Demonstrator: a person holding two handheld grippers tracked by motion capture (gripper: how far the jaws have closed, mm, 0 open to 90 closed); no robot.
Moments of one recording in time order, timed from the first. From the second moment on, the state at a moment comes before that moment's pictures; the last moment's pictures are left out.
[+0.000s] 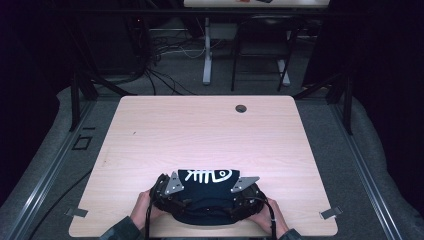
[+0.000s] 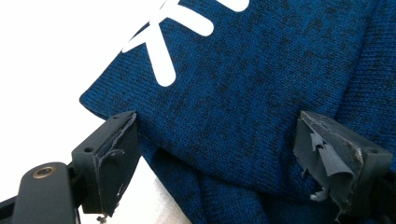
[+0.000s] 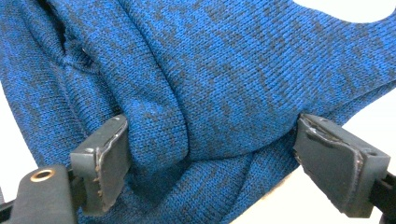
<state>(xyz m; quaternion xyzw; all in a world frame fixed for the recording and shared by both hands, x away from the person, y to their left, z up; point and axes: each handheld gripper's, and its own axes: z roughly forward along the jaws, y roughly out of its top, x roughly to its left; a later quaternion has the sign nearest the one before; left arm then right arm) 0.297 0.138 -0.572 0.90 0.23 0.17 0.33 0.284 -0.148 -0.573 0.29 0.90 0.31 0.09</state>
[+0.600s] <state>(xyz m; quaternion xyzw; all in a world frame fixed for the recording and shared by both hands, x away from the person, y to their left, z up) 0.340 0.131 -0.577 0.88 0.26 0.17 0.35 0.314 -0.158 -0.576 0.34 0.88 0.31 0.12</state>
